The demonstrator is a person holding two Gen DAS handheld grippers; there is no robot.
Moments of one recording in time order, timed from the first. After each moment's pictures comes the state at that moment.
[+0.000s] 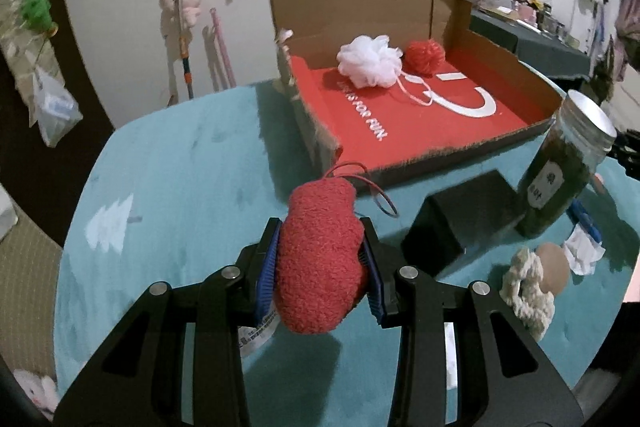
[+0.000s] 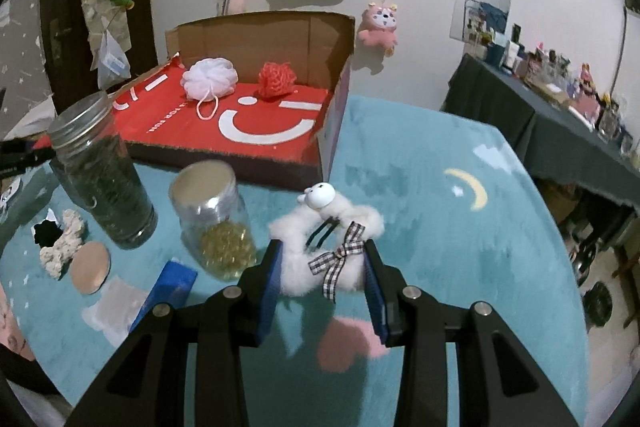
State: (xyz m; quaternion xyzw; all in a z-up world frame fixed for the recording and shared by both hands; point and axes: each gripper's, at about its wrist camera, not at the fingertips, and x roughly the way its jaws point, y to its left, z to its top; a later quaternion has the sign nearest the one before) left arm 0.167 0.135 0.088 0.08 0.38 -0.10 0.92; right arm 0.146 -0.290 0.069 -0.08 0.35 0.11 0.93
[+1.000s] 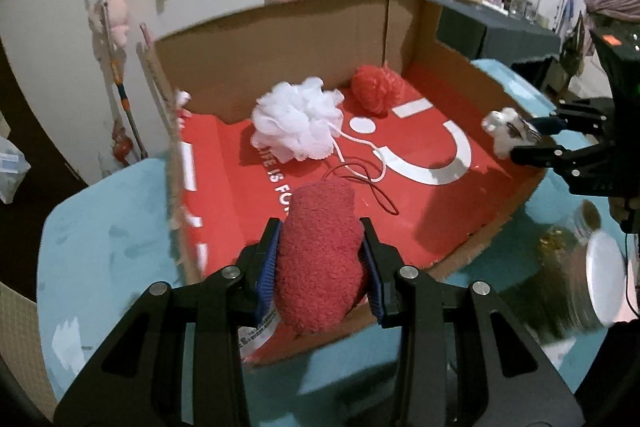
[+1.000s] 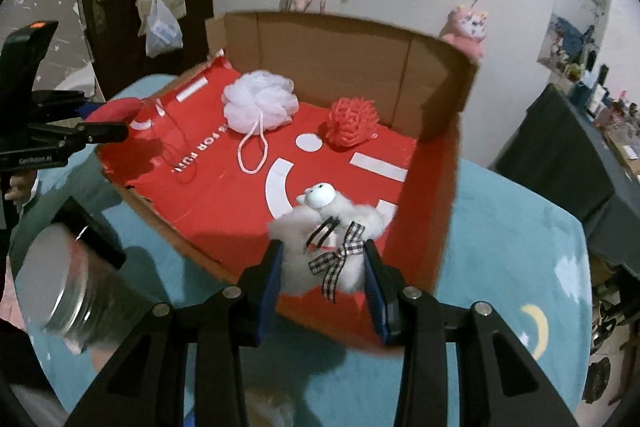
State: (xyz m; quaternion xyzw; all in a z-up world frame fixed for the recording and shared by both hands) left arm 0.288 0.049 0.111 0.10 0.42 -0.18 0.88; right arm 0.281 -0.209 0.098 -0.13 0.41 0.23 0.88
